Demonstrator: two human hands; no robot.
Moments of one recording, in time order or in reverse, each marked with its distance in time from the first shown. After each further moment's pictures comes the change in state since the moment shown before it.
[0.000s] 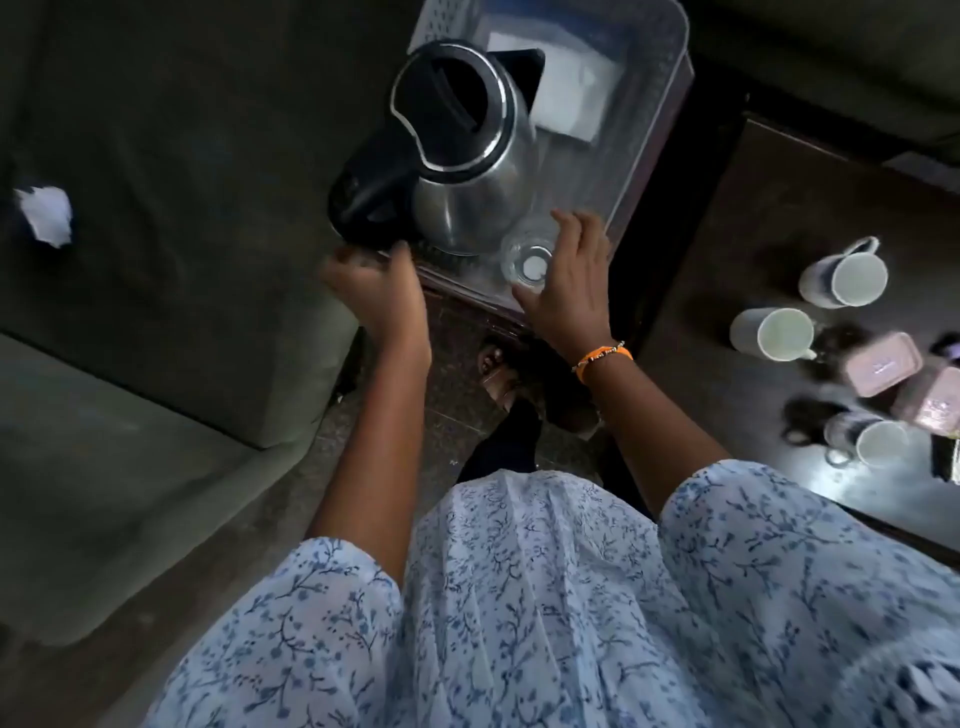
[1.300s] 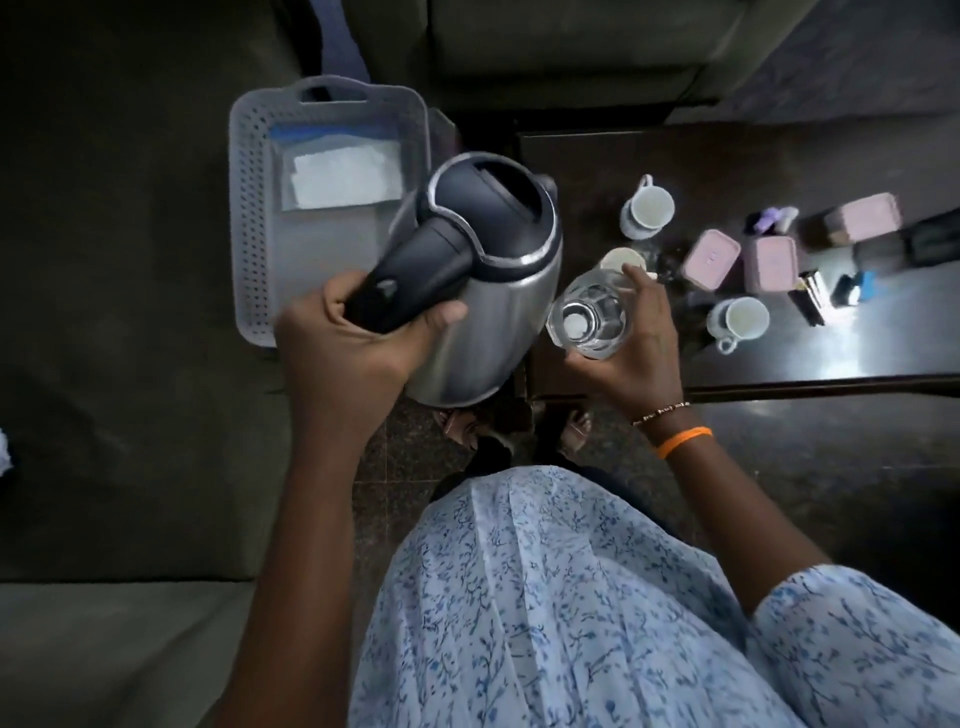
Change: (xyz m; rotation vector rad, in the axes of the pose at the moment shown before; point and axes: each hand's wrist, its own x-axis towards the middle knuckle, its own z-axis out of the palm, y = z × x) left_hand -0.149 0.086 -0.048 0.305 -0.831 0.819; right_hand -0.167 0.100 -0.121 0.217 0.486 0.249
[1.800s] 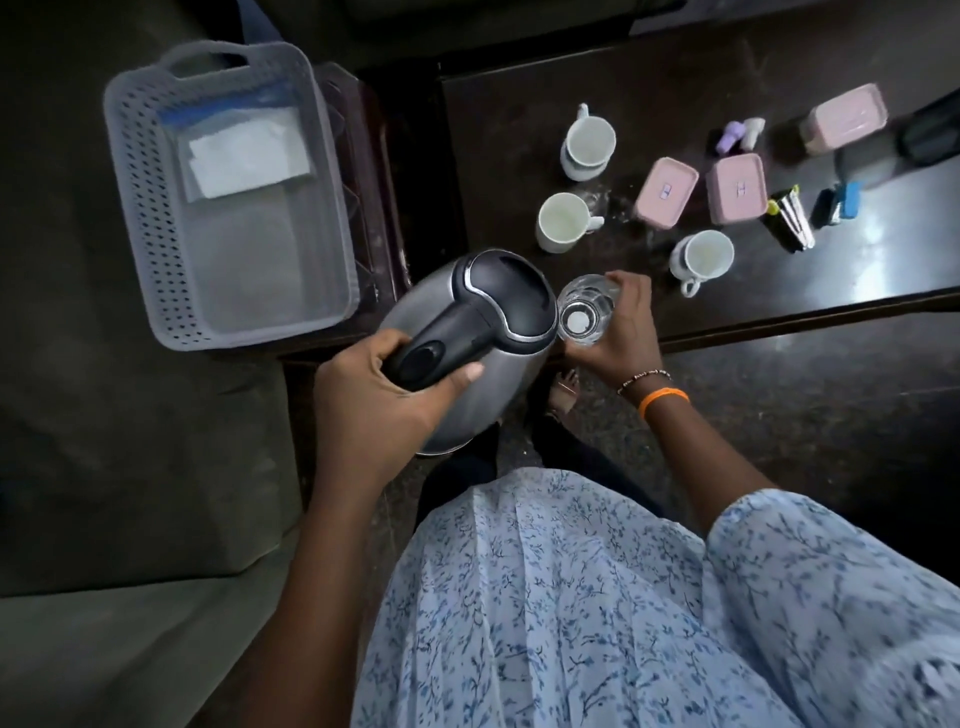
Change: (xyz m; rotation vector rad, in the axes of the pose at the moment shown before) left_hand -0.064 -0.002 0.093 0.210 -0.275 -0.148; right_hand -0.011 0.136 0.004 -0.017 -0.097 0.188
